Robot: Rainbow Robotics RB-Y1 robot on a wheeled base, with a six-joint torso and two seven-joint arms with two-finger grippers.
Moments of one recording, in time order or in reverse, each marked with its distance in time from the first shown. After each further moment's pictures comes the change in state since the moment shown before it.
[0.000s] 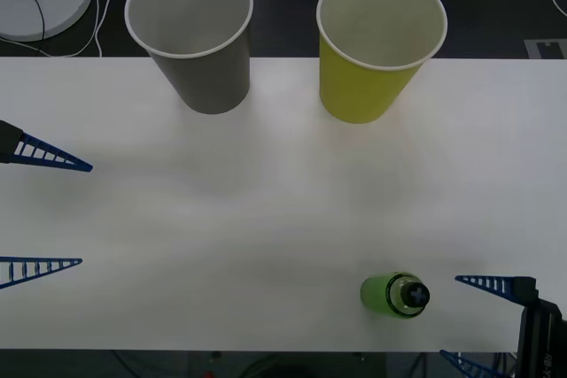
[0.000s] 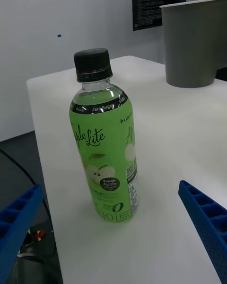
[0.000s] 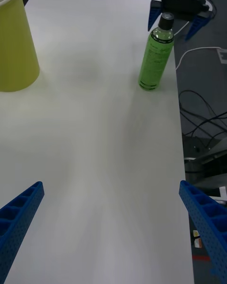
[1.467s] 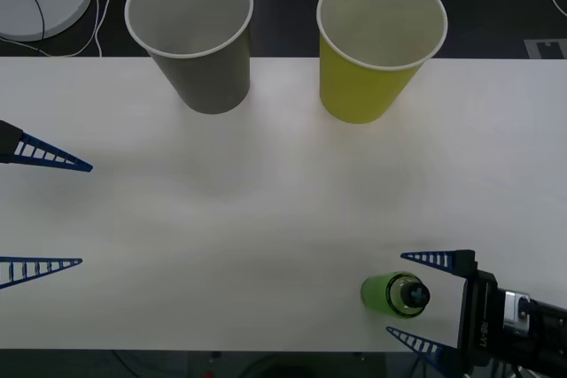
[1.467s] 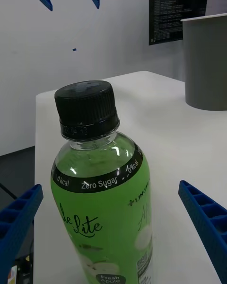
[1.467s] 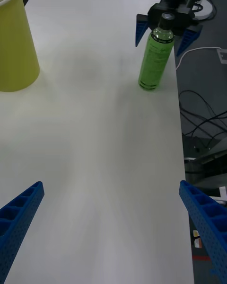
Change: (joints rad) right arm -0.124 0.029 0.124 -0.147 0.005 0.160 -0.043; left arm 0.000 0.000 0.000 0.000 0.000 0.000 0.000
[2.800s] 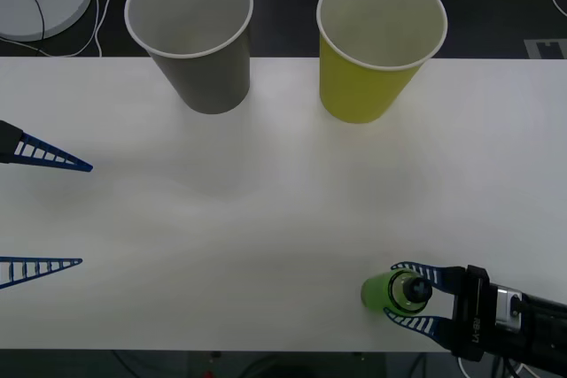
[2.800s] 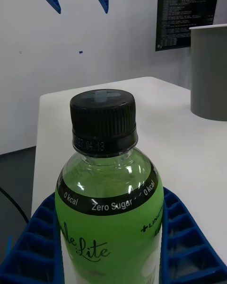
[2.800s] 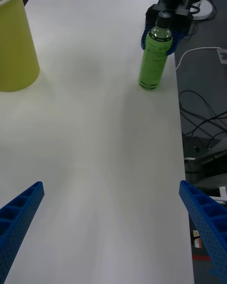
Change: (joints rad) right arm -0.030 0.007 0.014 -0.005 0.011 0.000 0.022; left arm 0.000 0.000 0.000 0.000 0.000 0.000 0.000
